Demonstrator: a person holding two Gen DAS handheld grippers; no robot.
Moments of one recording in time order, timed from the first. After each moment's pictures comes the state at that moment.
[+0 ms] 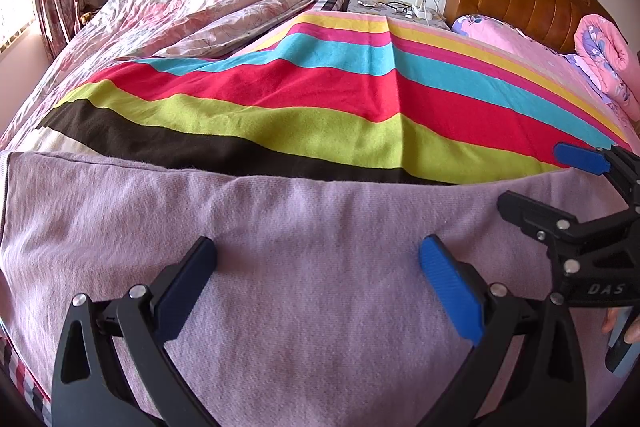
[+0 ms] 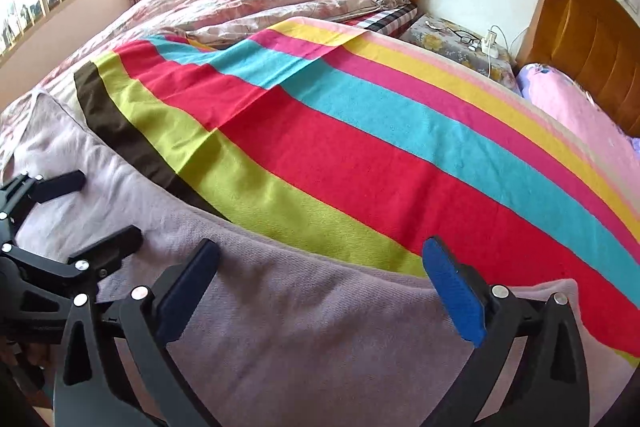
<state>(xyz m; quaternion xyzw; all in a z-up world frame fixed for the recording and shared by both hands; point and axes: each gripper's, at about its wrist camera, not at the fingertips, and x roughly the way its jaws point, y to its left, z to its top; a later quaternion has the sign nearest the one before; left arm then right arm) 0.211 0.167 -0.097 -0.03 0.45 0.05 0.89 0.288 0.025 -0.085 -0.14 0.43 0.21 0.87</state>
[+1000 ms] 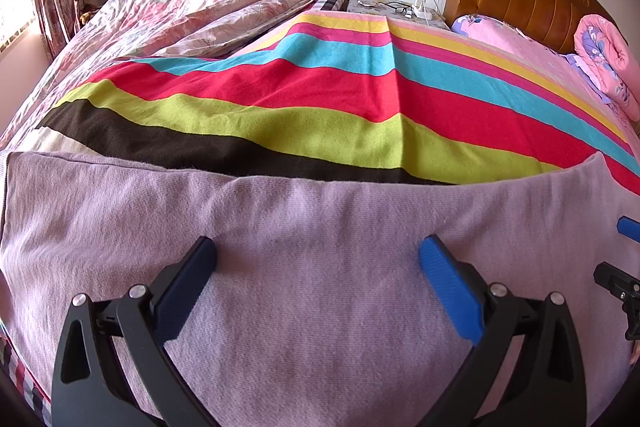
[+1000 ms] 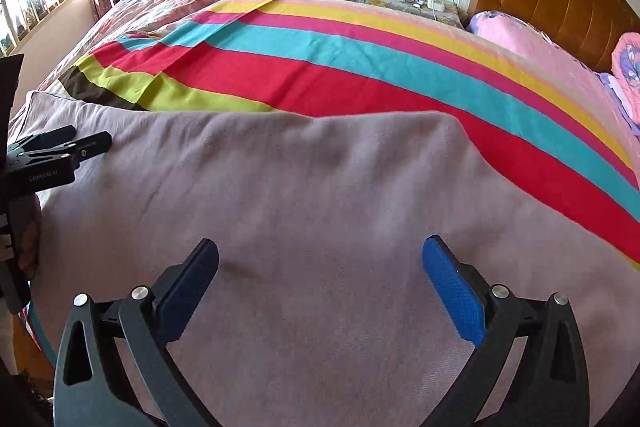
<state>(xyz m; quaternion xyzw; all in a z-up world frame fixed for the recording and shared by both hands) 0.211 0.168 -0.097 -0.03 0.45 0.05 0.89 0.226 -0.094 -0.086 -0.07 0.48 0.14 0.86</state>
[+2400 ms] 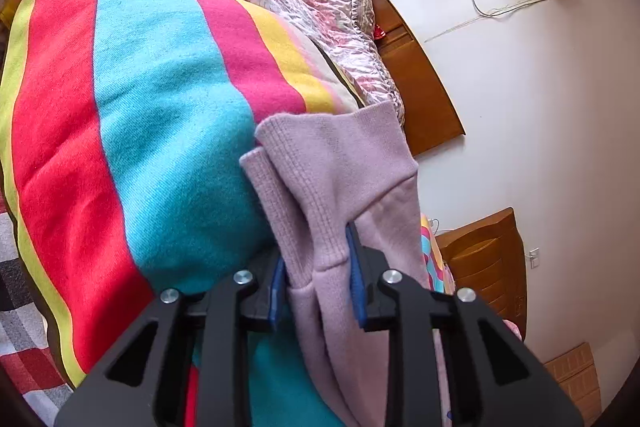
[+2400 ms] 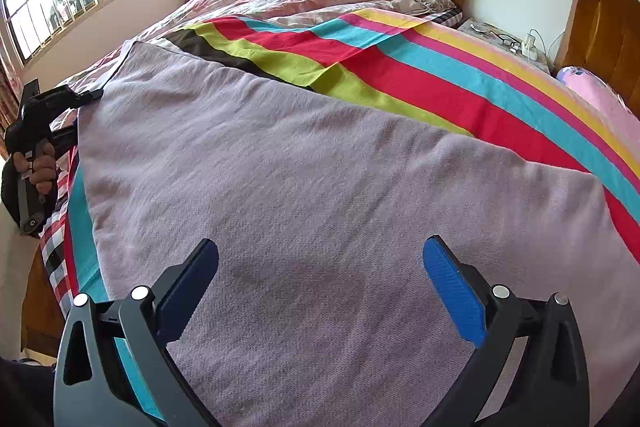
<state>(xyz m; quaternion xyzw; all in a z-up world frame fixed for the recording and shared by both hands) 0.015 0.458 -0.115 -0.51 0.21 0.11 0.83 0.174 0.015 -0.086 -0.12 0.43 0.29 0.84</state>
